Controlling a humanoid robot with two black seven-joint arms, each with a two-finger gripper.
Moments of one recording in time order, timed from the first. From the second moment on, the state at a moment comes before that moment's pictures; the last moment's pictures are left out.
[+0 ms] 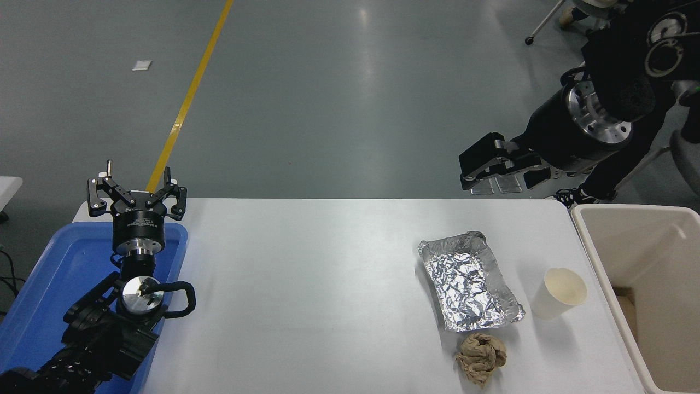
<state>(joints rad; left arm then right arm) -0.58 0.13 -1.09 -0.42 -0.12 -0.59 -0.59 2.40 -0.40 -1.17 1.58 -0.17 0.59 -0.08</state>
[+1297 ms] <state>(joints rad) -0.58 0.13 -1.09 -0.42 -0.12 -0.59 -0.59 1.52 -0.47 -1.27 1.20 -0.46 0.12 -0.08</state>
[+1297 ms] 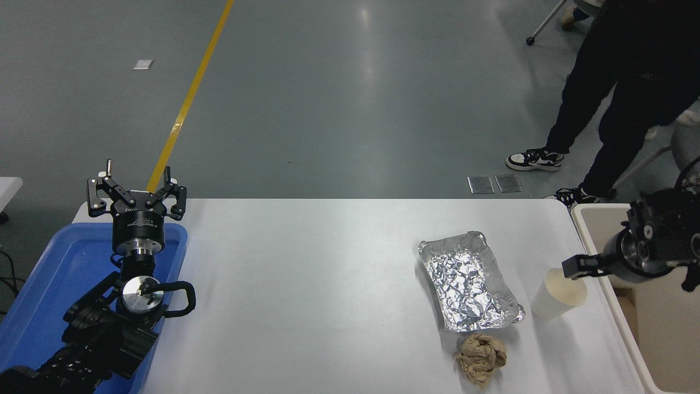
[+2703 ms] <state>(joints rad) -0.58 0.13 -1.09 -0.42 -0.12 -0.59 -0.59 1.90 -0.53 -1.46 1.43 -0.47 0.06 -0.08</state>
